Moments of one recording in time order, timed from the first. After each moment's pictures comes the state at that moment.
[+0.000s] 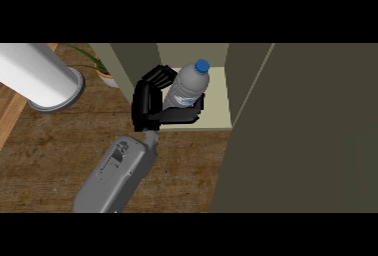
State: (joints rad) left arm -0.57 0.00 -0.28 -1.21 0.32 0.53 -0.23; right arm 0.11 -0.33 0.81 -2.43 0.17 -0.51 0.25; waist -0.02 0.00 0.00
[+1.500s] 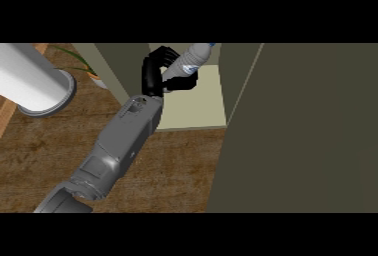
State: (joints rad) left arm -1.05 0.00 -0.10 -0.33 0.22 0.66 -0.41; right arm 0.12 -0.37 0.80 -2.46 0.14 -0.51 0.22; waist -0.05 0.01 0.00
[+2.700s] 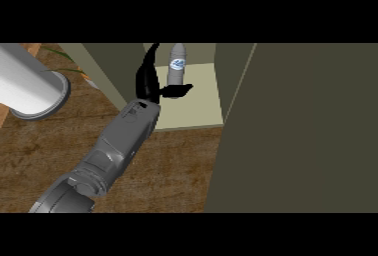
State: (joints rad) left arm -1.12 0.00 -0.08 -0.07 0.14 0.80 -0.48; right arm 0.12 -0.40 0.79 -2.46 0.10 -0.49 0.17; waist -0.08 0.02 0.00
